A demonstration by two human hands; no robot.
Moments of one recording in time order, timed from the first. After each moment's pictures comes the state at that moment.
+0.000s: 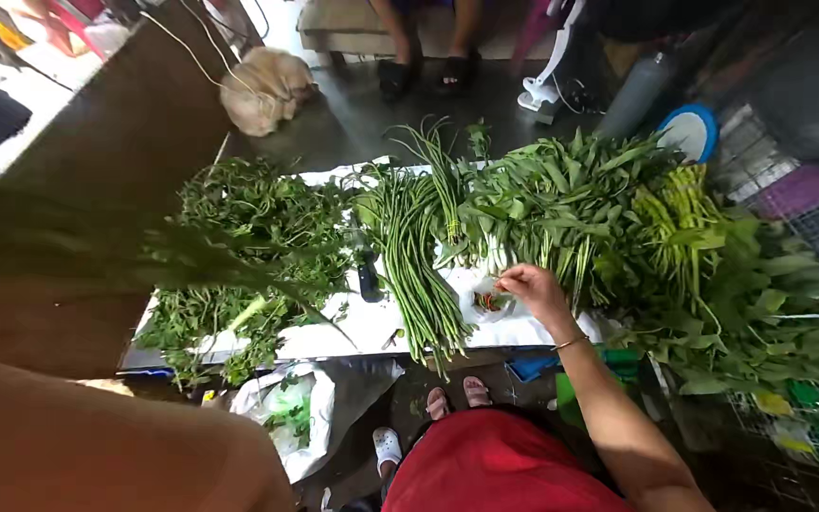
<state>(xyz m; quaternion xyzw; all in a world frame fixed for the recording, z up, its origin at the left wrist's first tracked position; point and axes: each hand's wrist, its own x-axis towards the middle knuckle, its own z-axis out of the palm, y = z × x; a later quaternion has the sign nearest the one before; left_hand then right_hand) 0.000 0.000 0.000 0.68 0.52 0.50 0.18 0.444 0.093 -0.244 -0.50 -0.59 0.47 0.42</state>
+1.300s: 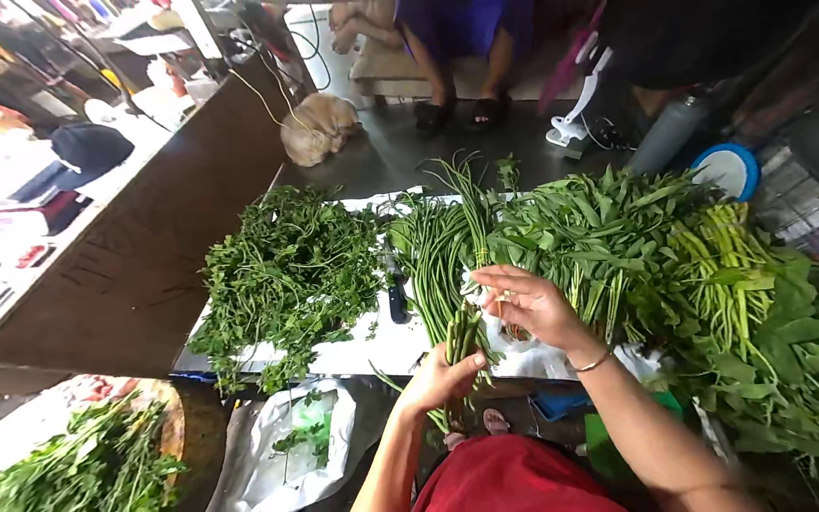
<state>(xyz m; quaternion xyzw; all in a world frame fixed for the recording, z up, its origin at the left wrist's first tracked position) 0.181 0.013 -0.207 0.47 0.35 0.39 0.71 0.387 0.099 -0.149 -0.22 -0.72 0.49 0.44</state>
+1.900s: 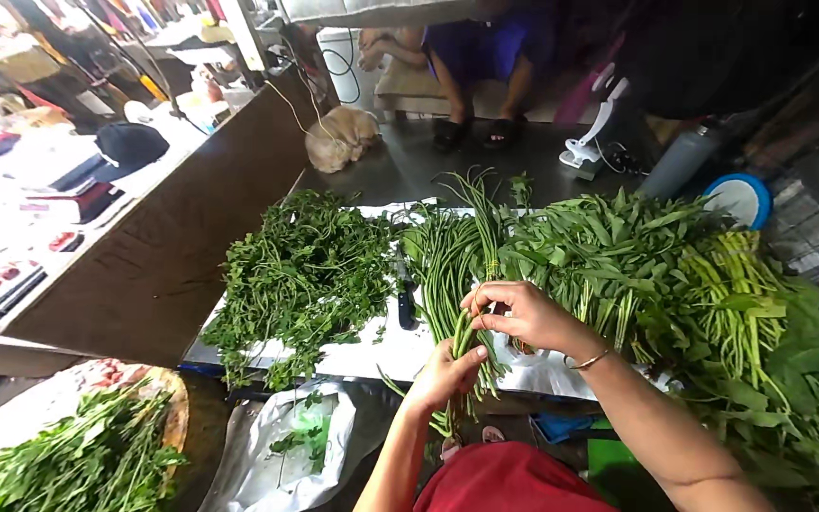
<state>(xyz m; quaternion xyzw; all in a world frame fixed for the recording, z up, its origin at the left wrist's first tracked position) 0.183 0.021 -0.200 0.44 0.37 0.44 0.68 0.366 0.111 -0.119 -0.23 -0.83 0.43 0.27</state>
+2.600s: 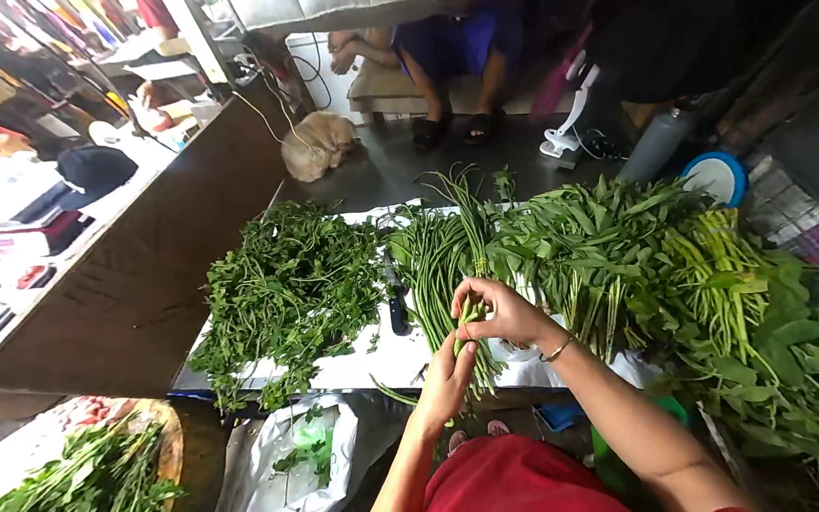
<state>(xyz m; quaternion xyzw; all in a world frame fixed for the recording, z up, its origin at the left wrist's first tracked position) 0.195 0.018 -0.212 0.58 0.46 0.47 0.48 0.355 0.123 -0.153 -0.24 -0.72 0.57 0.30</state>
